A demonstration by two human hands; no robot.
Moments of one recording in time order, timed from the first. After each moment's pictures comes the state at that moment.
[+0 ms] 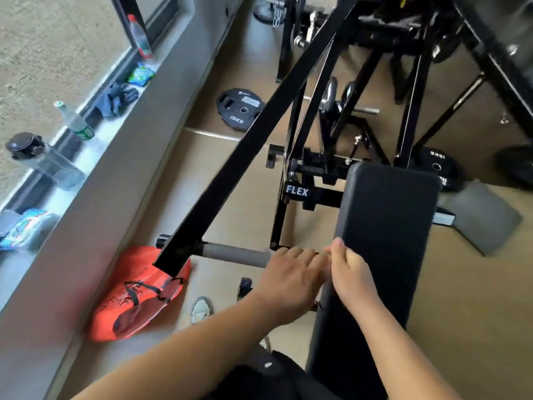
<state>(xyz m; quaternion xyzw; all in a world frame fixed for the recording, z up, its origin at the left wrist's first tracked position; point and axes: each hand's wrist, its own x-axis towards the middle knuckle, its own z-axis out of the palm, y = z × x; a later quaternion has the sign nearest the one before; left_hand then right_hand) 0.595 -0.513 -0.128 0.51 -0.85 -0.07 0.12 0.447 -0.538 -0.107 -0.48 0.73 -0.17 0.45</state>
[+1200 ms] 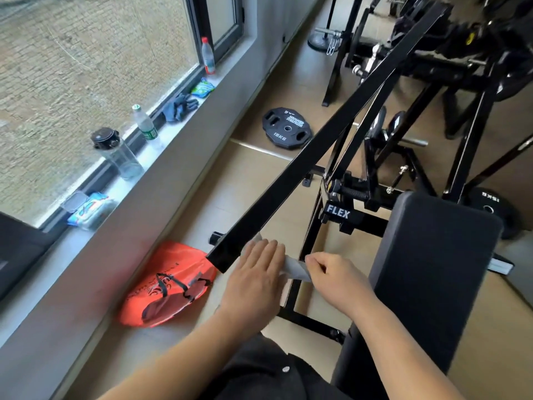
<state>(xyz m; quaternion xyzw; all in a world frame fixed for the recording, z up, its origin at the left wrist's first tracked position) 0.711 -0.470 -0.144 0.69 -0.71 -0.04 0.13 0.533 -0.549 -0.090 -0.74 0.57 0.00 0.35</state>
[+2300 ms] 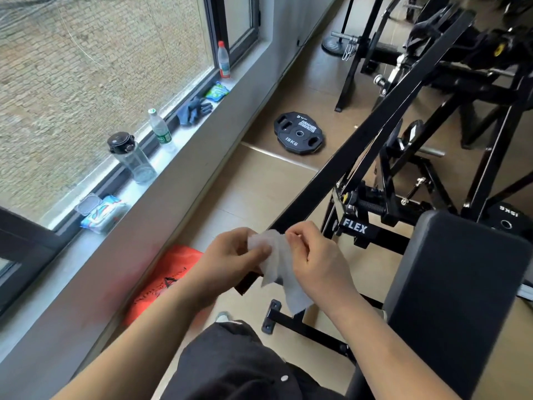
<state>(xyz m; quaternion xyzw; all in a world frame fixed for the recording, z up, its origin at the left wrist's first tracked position) 0.806 -0.501 -0.059 0.65 -0.39 -0.50 0.41 0.624 -0.568 -0.065 -0.77 0.48 -0.24 0.34</state>
